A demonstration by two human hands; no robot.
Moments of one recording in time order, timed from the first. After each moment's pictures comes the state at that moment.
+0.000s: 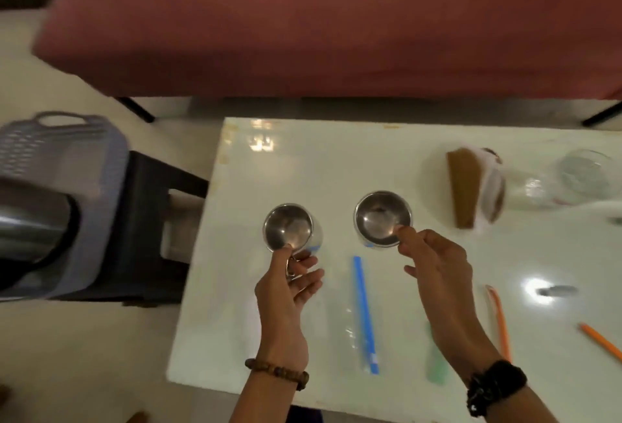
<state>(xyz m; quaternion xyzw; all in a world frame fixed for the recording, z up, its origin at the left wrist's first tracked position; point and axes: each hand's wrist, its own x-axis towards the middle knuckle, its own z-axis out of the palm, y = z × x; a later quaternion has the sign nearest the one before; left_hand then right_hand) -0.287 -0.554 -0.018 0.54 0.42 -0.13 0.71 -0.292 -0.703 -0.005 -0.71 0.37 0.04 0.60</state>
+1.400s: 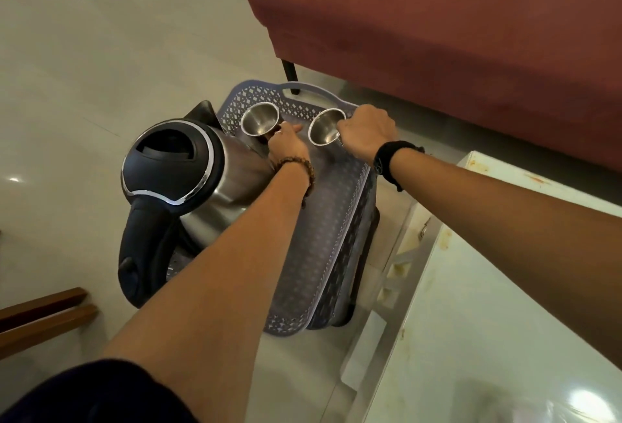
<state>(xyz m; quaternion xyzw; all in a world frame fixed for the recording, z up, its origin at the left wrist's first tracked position) -0.012 -0.147 -0.084 0.54 0.52 0.09 0.66 0.021 -0.240 -0.065 -0.93 -0.02 0.18 0.32</state>
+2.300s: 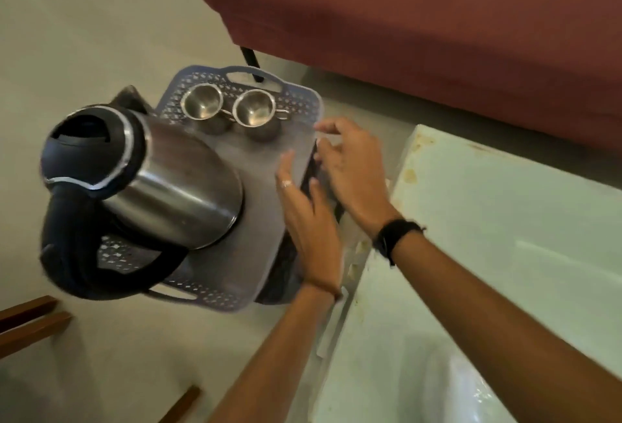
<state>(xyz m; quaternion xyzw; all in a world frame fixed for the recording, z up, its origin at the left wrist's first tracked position) -0.134 -0.278 -0.069 0.73 0.28 0.20 0.58 -0.069 -0.314 -0.050 -0.84 -0.04 0.06 0.54</state>
